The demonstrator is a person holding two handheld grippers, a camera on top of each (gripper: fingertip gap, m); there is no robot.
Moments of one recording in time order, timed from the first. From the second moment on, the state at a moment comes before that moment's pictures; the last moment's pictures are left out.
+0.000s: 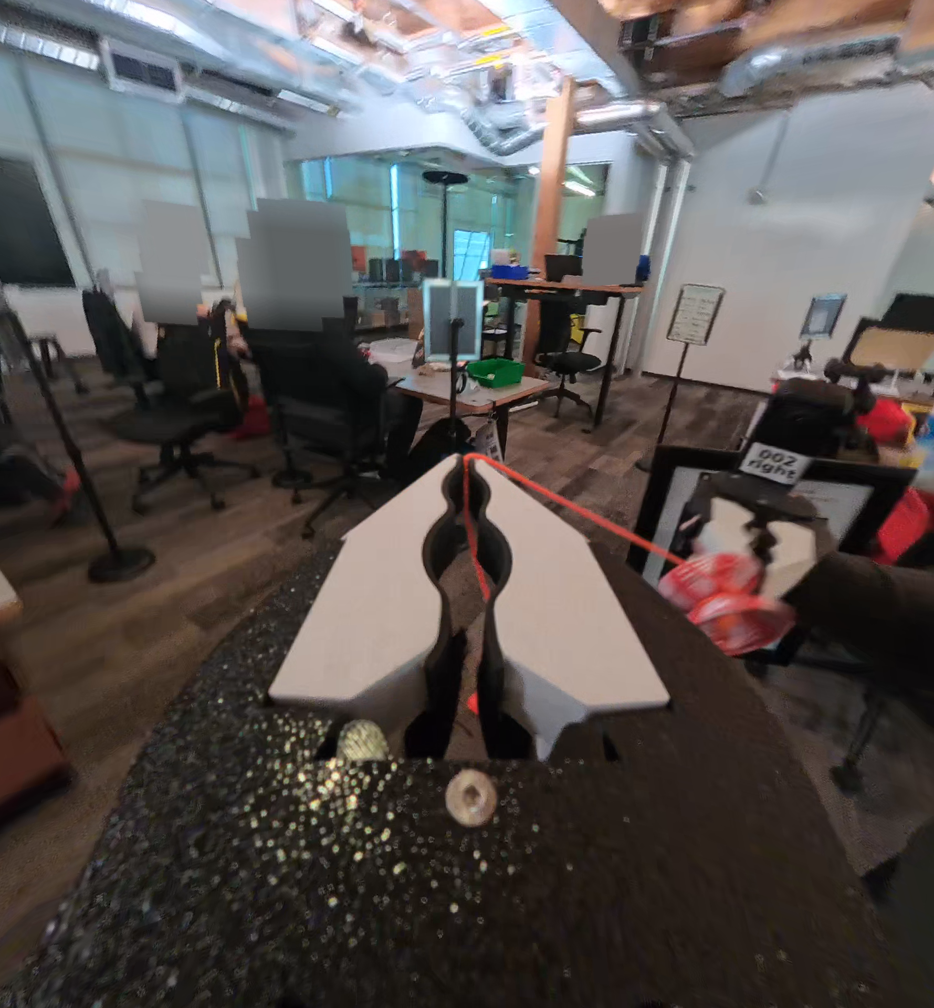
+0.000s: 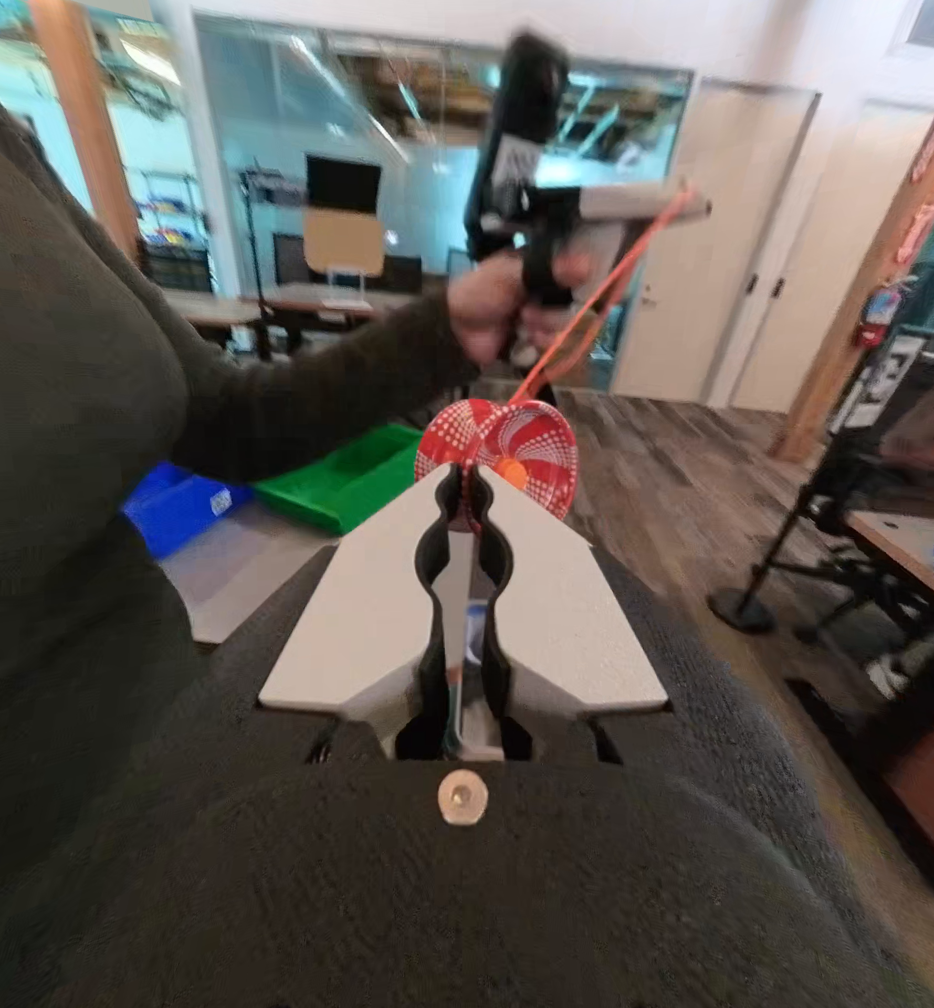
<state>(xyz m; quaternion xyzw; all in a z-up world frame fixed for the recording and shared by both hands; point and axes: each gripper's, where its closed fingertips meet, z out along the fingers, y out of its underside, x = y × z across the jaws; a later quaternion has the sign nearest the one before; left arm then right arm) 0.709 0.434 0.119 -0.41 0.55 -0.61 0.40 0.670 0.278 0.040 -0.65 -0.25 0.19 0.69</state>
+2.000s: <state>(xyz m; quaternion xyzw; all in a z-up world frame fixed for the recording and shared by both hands) 0.653 0.272 0.031 -0.33 0.70 -0.62 0.12 0.684 0.314 0.099 -0.64 -0.21 0.02 0.74</state>
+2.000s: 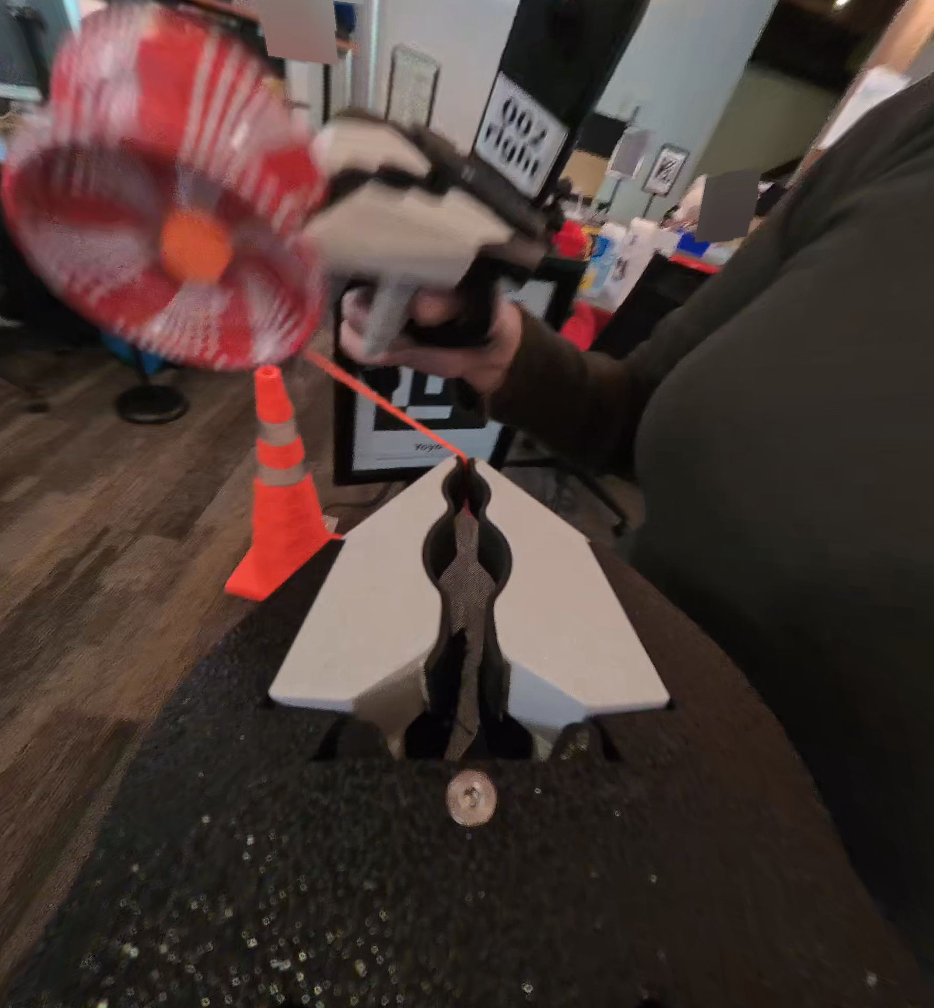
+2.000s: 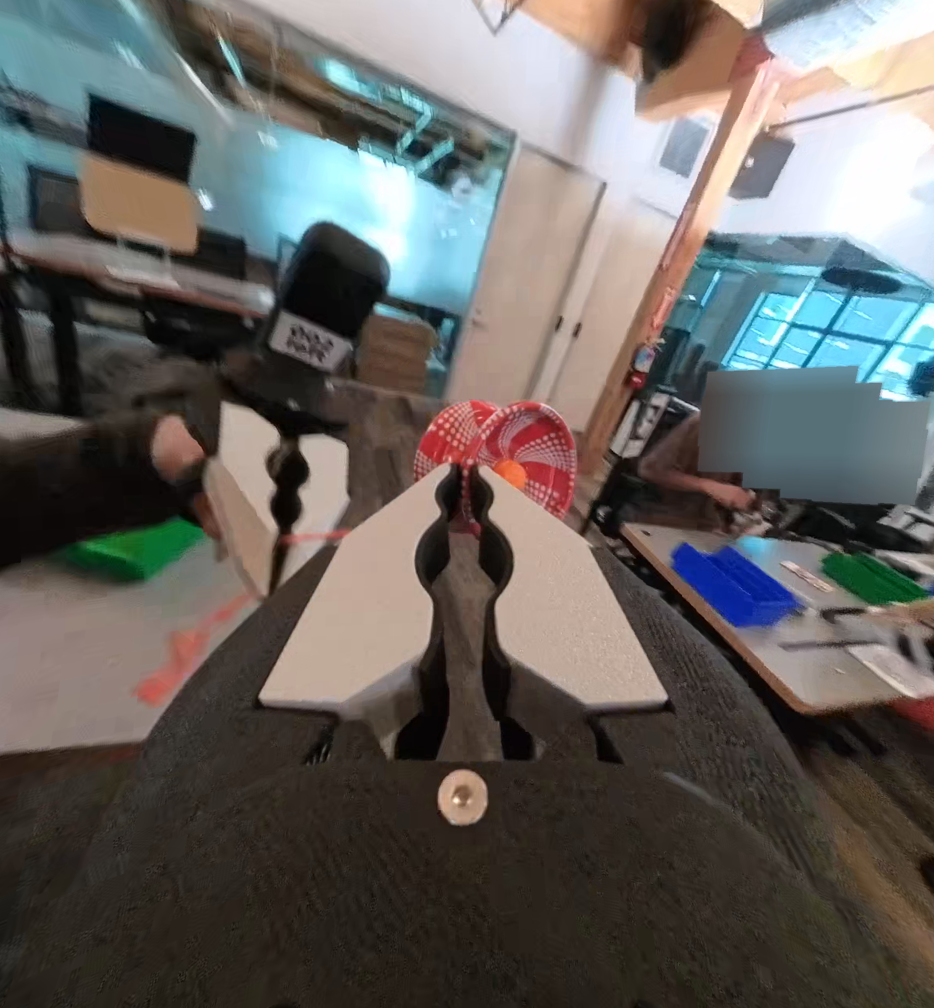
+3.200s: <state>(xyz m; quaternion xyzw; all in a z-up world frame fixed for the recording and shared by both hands) 0.639 0.292 0.052 -0.28 0.74 -0.59 0.18 0.651 0.300 0.054 -0.68 -0.33 -0.10 0.64</state>
